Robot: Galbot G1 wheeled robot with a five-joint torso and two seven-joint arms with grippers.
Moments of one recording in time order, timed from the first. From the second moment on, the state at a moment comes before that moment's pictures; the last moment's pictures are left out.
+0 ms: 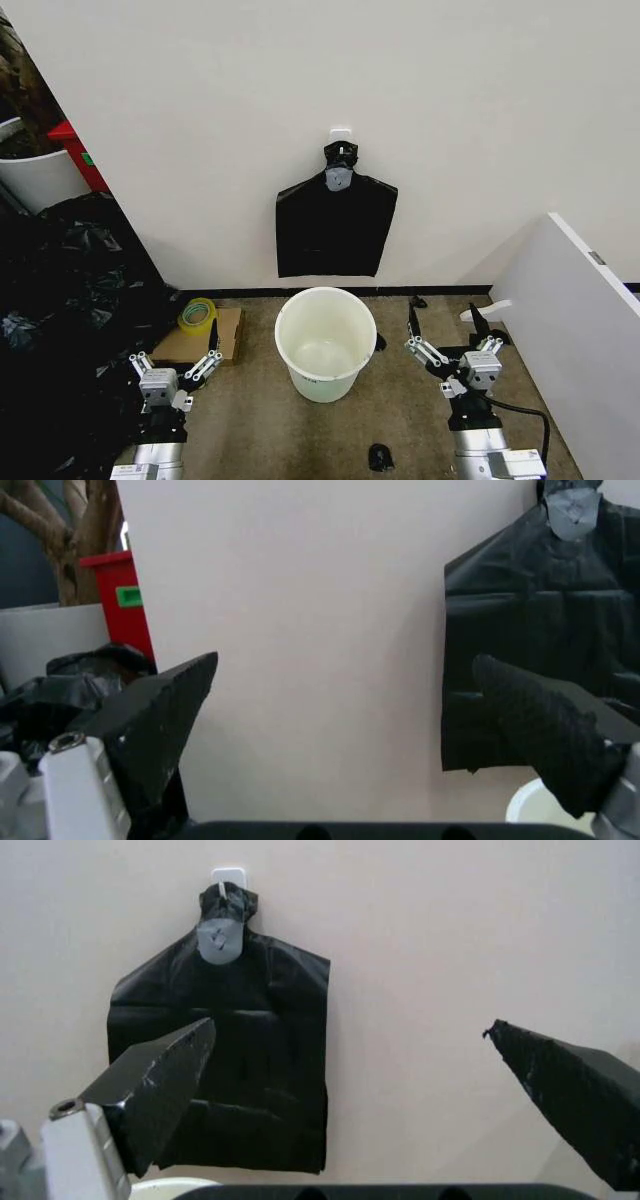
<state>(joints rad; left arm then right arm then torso) 1.82 -1.37 -0.57 -2.17 -0.04 -0.43 -0.16 -1.80 1.51 0.46 2.27 -0.01 0.32 0.04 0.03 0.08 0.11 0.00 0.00</state>
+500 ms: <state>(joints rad) 1.97 -1.29 -0.61 -2.28 -0.10 -0.45 -0.17 -1.87 1.47 0.50 2.38 0.15 0.31 -0.03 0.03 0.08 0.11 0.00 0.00</state>
